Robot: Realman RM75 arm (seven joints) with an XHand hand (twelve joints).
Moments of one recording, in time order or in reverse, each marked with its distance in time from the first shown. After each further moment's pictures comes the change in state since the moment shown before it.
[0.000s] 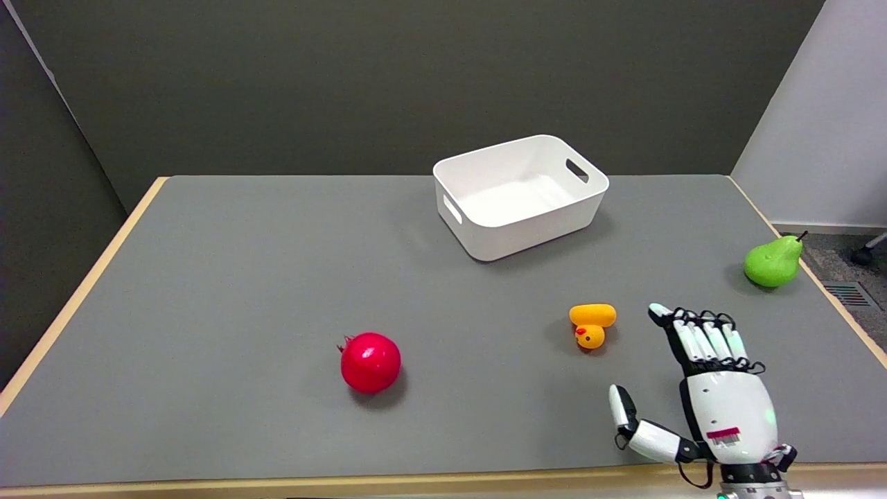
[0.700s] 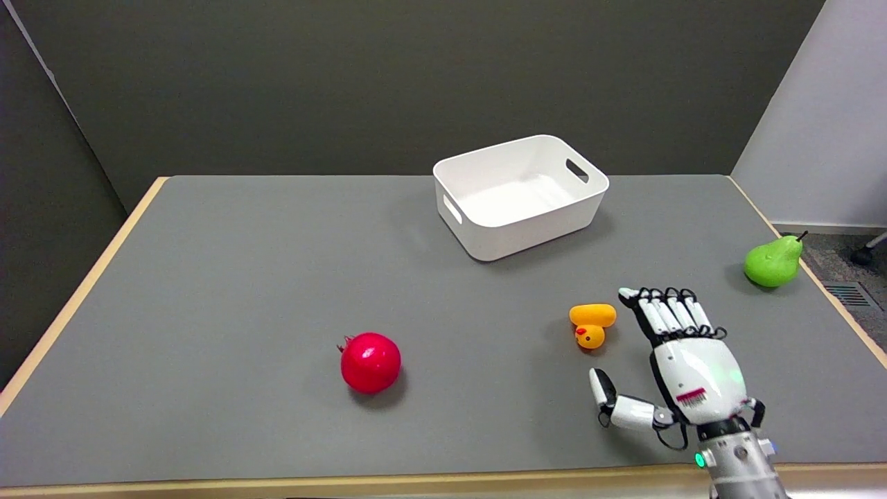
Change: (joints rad) arm 0.038 0.128 -0.004 0.158 0.076 -0.222 -0.145
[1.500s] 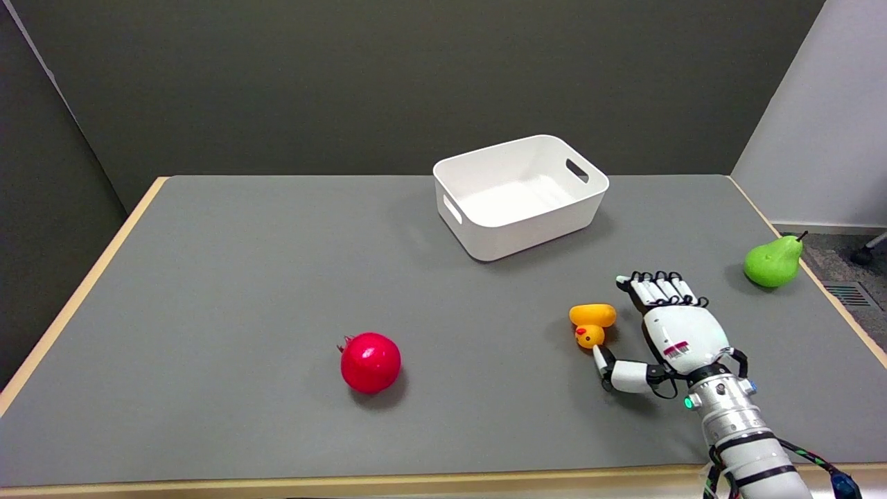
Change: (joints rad) arm 0.067 0.108 0.114 0.075 0.217 -0.337 -0.099
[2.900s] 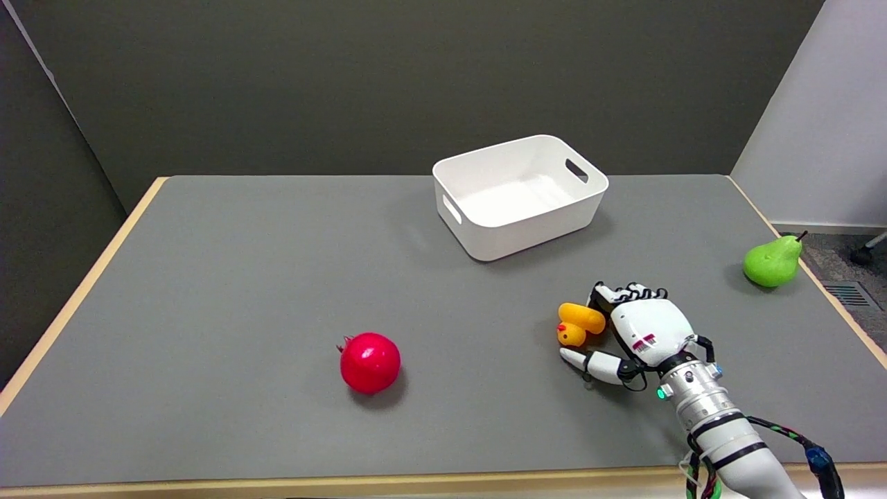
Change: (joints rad) arm 0.059 -0.013 0.024 -0.004 -0.069 -0.168 -0.012
